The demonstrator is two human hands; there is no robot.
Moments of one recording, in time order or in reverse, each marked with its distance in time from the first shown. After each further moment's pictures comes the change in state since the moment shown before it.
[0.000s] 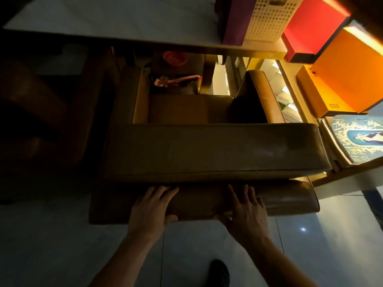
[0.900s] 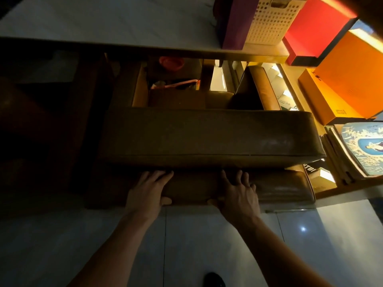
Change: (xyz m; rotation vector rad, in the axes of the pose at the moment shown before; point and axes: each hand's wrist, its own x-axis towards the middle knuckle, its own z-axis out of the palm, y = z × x) left_hand 0.103 -0.041 -0.028 -0.037 0.010 -0.016; right_hand 0.097 -0.039 -0.045 0.103 0.006 0.034
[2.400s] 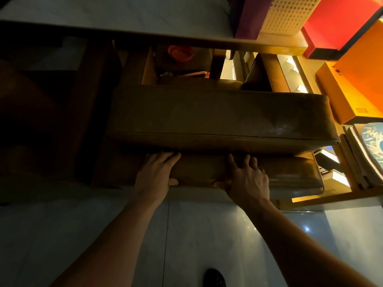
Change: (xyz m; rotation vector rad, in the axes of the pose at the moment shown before) left_hand 0.037 0.008 0.001 -0.035 0.079 -0.005; right_hand 0.038 0.005 -0.016 -0.157 0.061 -0.025
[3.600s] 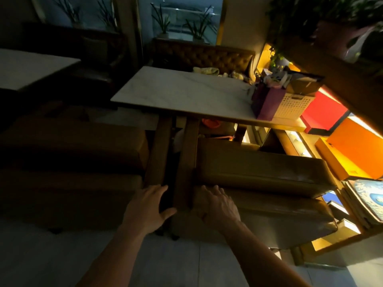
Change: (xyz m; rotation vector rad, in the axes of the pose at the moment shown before) left_hand -0.222 -0.186 -0.222 -0.085 0.039 -0.118; right_hand -0.166 -0.278 -0.130 0.260 -0.020 -0.244
